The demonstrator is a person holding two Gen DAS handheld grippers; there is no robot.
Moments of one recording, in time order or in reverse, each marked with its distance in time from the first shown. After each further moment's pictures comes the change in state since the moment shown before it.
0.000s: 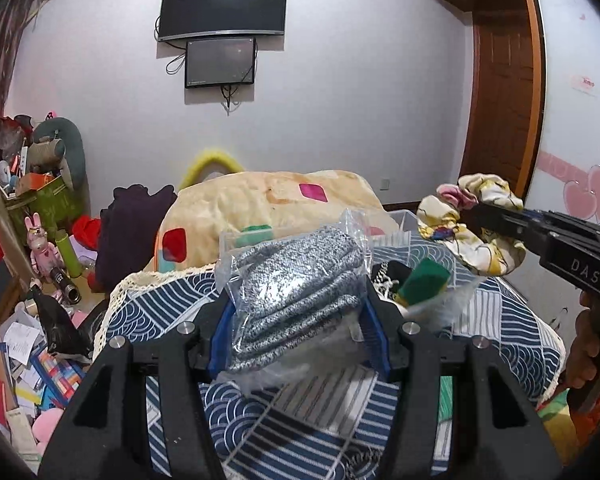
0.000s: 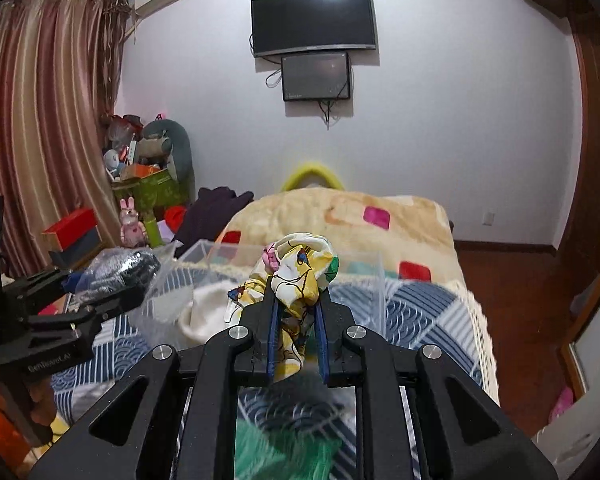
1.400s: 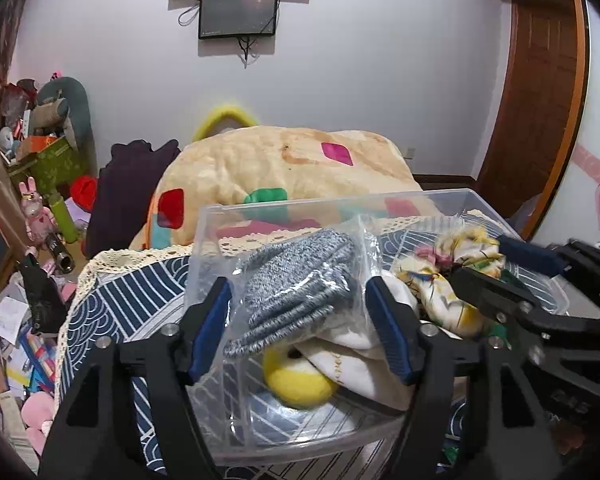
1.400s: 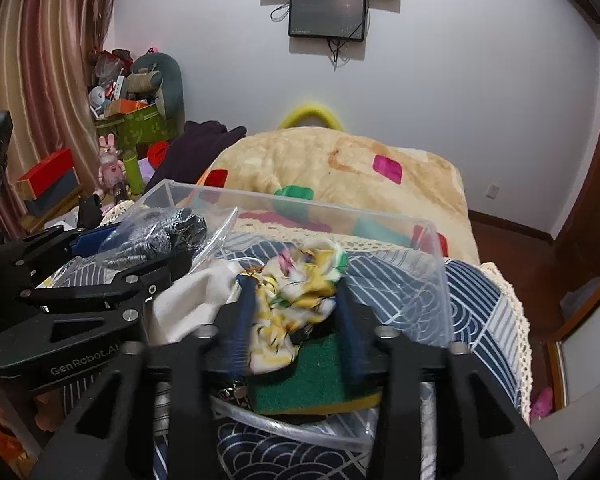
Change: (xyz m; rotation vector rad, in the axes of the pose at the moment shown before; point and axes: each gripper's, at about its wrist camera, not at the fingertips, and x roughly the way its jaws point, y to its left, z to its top) left arm 0.115 0.007 0.007 -0.069 0.162 0.057; right arm 0.084 0.009 -0.009 -0.077 0.222 -0.038
